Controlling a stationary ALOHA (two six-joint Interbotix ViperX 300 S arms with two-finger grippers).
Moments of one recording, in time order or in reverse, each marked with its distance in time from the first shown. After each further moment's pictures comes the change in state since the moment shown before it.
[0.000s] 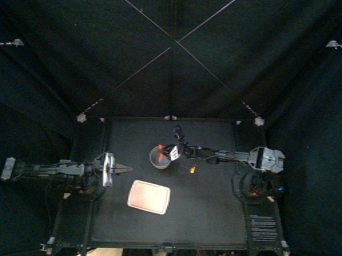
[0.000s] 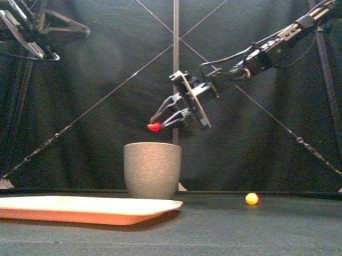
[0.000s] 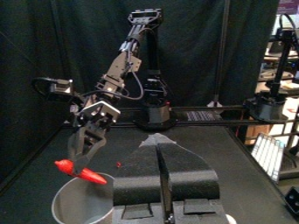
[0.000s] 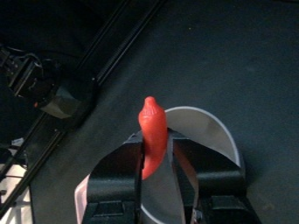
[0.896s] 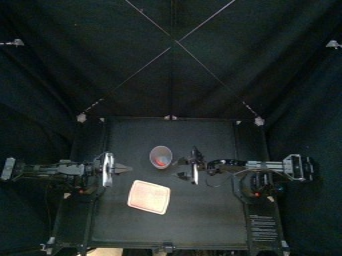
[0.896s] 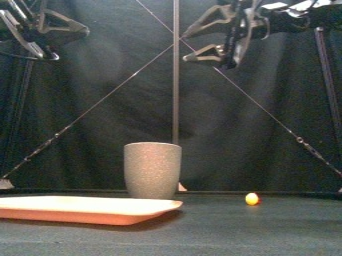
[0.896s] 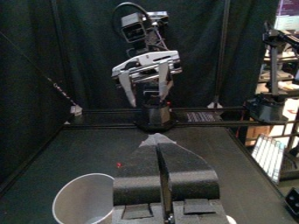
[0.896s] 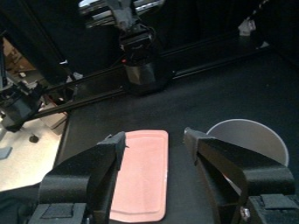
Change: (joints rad) left arm 0.000 -0.005 -0.002 0.000 0.000 0.000; right arm 0.215 -0.489 0.258 -0.414 -0.008 -0.064
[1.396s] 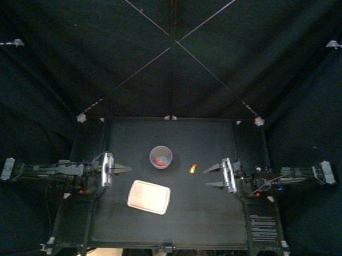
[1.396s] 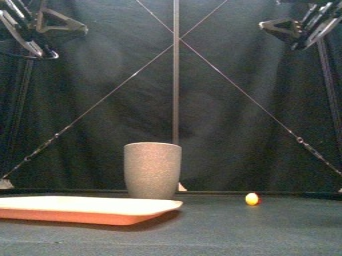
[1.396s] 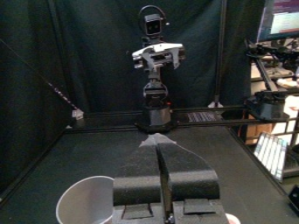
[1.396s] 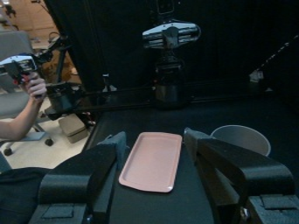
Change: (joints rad) left arm 0.002 -0.017 0.005 0.032 0.000 -0.002; right arm 0.098 -0.604 0.364 -0.091 0.006 -0.002
